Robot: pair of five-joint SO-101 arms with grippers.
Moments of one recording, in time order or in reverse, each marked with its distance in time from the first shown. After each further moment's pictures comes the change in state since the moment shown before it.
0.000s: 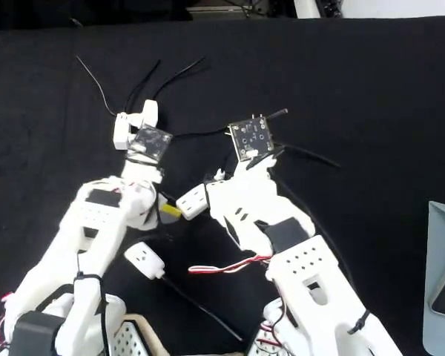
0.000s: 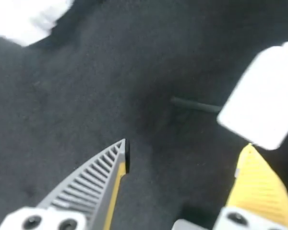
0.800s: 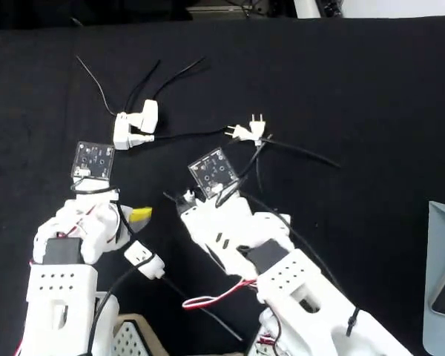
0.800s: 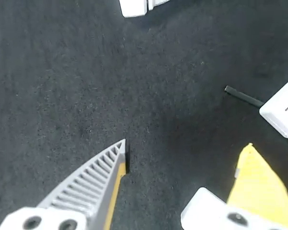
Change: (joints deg) left arm -12.0 -38.6 14.0 14.5 4.7; right arm -10.9 0.6 12.5 -18.5 8.3
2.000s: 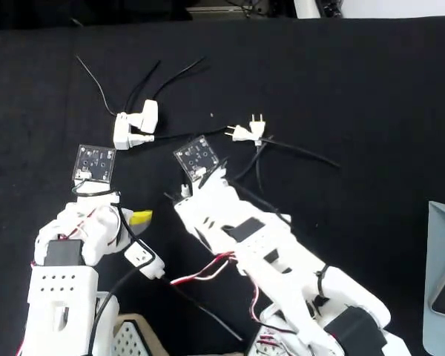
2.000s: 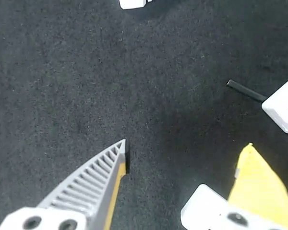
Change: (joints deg) left arm 0.0 -0.8 1.6 0.0 0.0; right arm 1.8 24.6 -9.1 -6.9 2.4
